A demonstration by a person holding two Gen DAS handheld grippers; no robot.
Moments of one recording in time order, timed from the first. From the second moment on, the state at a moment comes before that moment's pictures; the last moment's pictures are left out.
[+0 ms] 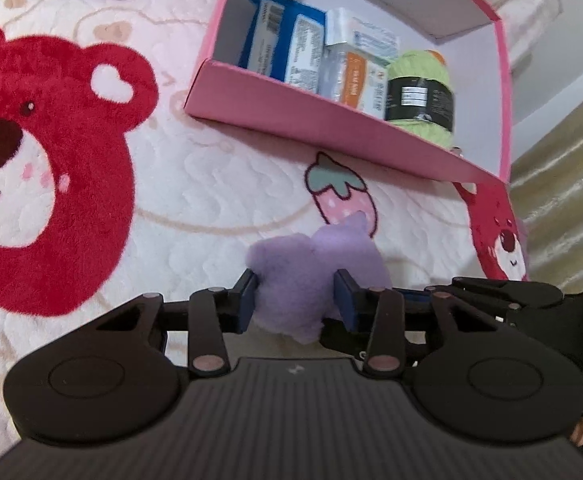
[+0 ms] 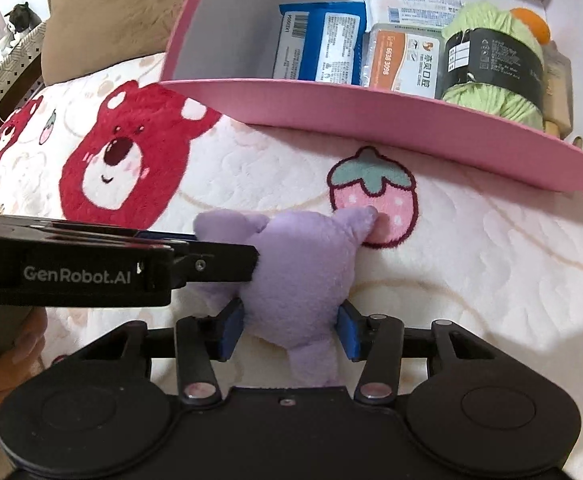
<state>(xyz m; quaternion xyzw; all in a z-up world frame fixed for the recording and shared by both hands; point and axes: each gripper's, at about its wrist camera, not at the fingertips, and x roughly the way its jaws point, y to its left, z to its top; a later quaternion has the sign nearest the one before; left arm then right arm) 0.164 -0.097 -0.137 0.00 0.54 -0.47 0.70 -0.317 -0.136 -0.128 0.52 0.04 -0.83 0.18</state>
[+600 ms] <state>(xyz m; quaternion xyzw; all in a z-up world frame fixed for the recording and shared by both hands) 0.121 -0.069 -0.031 0.04 0.44 -0.52 0.73 -0.255 -0.139 -0.037 0.41 0.07 -0.89 0.18</state>
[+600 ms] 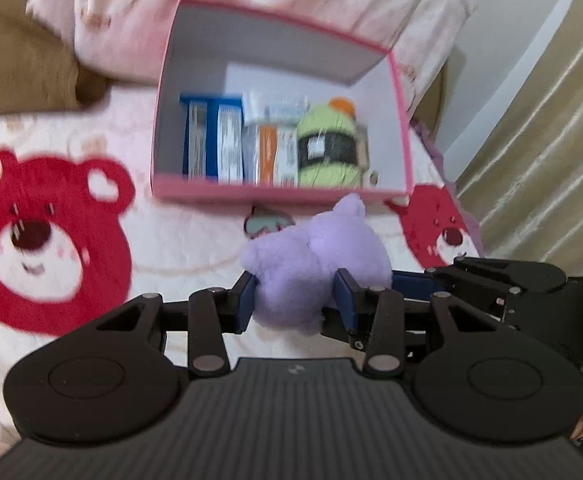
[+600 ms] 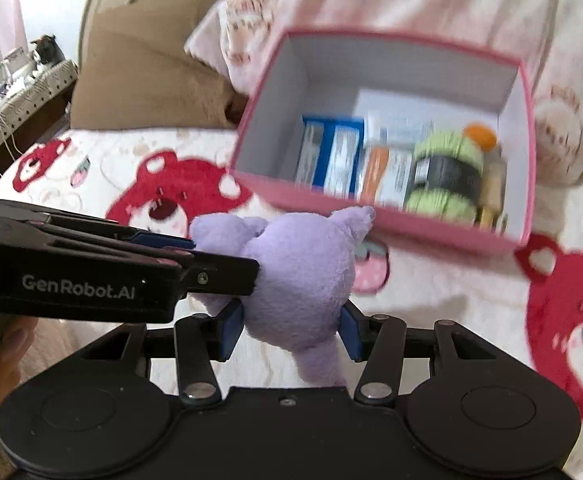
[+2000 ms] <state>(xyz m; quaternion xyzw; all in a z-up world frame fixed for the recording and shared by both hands) 0.269 -0.259 -0.039 0.10 0.37 -0.41 0.83 -0.516 -0.133 -0.050 0.38 0.06 -0.90 0.19</state>
